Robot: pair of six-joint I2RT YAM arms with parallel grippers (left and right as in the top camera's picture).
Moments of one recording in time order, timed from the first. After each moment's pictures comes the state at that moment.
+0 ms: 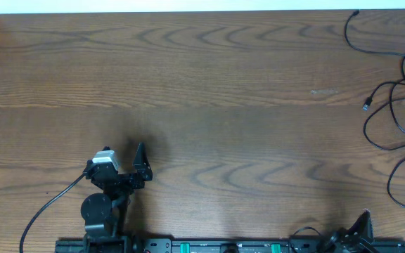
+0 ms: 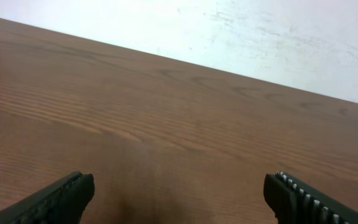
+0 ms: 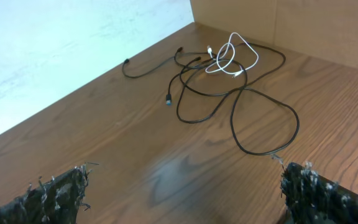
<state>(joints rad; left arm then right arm) 0.06 0.01 0.08 -0.25 0.10 -0.23 -0.59 0.01 1.11 -1.43 -0.04 0.25</state>
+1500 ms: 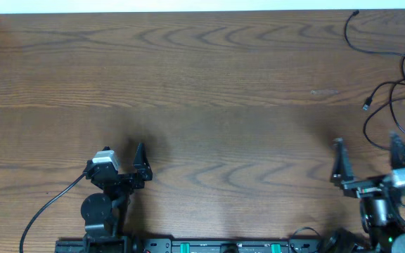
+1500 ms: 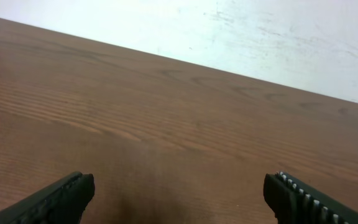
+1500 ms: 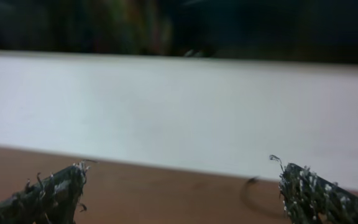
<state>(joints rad) 0.06 0.01 0.08 -0.25 0.10 -0.23 -0.51 0.02 0.30 -0.02 -0.69 0.17</state>
